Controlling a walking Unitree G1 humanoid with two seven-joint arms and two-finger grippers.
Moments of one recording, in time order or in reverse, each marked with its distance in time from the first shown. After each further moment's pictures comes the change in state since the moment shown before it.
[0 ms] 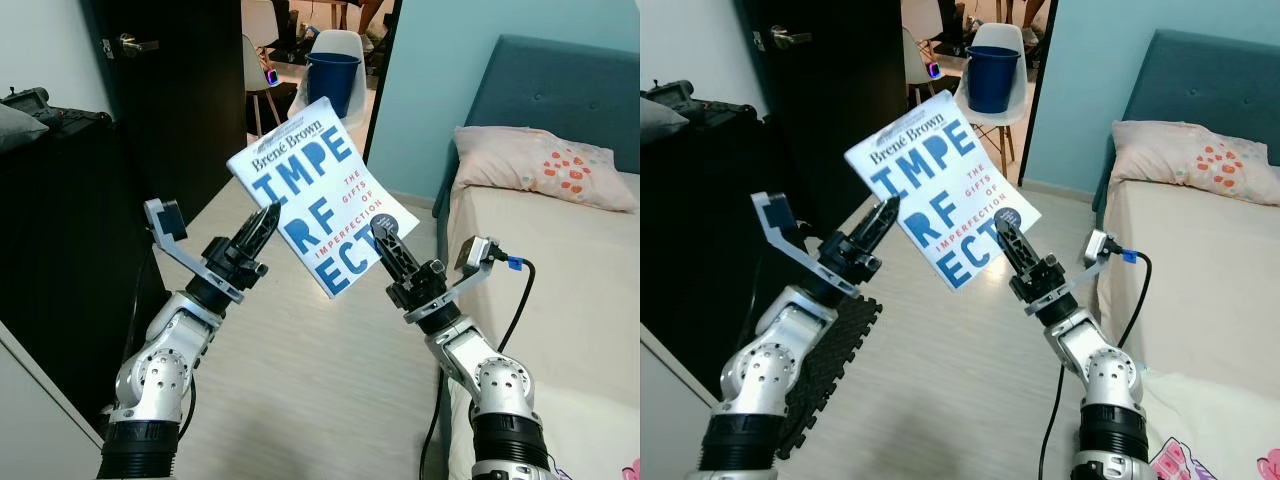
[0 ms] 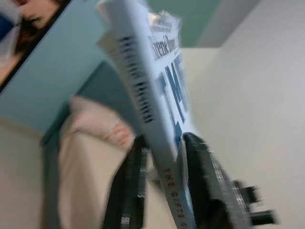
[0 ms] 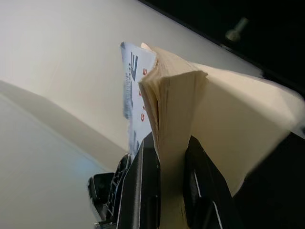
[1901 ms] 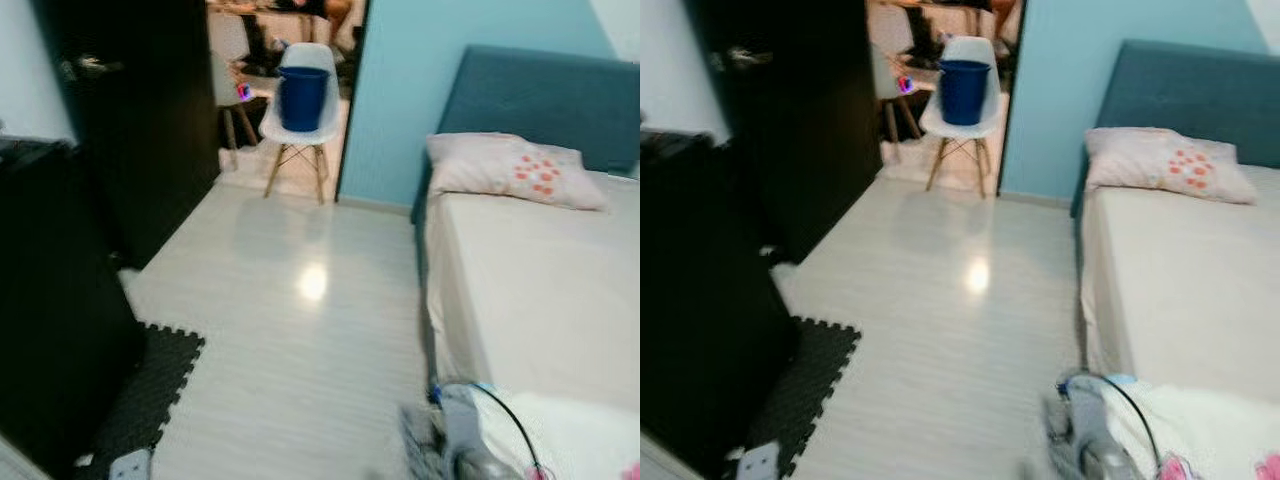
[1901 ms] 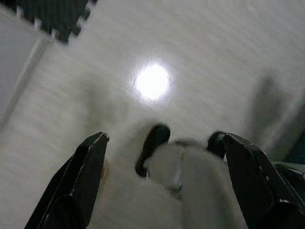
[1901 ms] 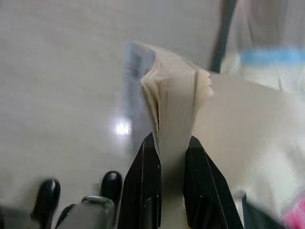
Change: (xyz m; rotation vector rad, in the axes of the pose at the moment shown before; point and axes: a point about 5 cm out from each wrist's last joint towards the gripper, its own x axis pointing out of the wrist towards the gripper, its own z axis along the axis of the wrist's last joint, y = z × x) left arm -0.279 0.104 -0.134 0.177 0.908 1.231; right arm -0.173 -0.123 -0.038 -0.933 0.724 -1.234
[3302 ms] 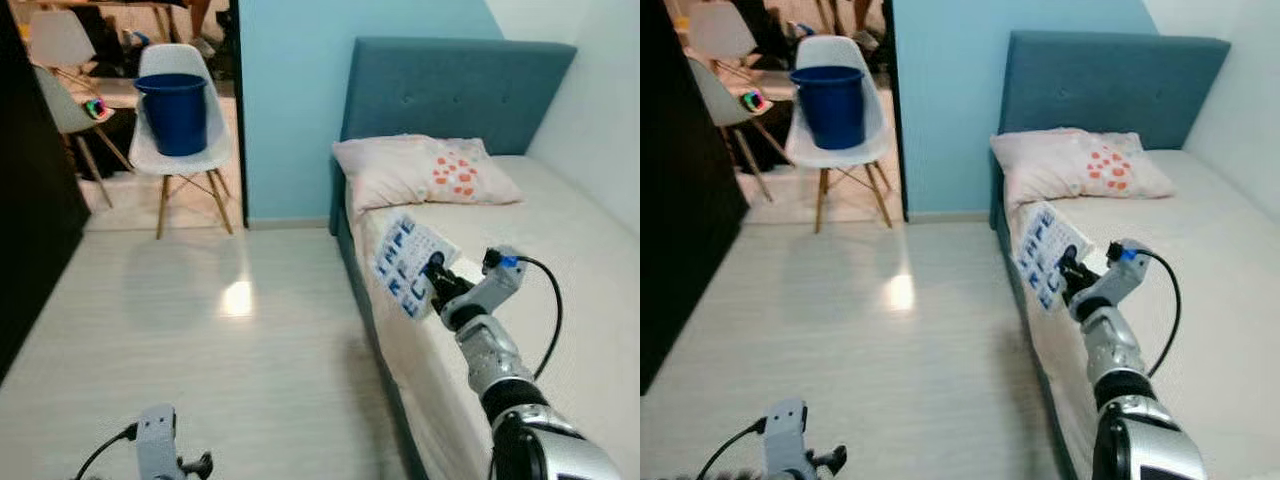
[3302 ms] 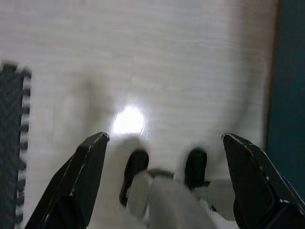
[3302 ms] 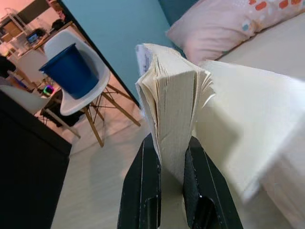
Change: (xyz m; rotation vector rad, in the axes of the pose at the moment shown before) left arm 0.009 -0.036 0.045 0.068 -0.130 -0.103; right arm -0.015 -0.008 0.171 0.591 -0.691 0.261
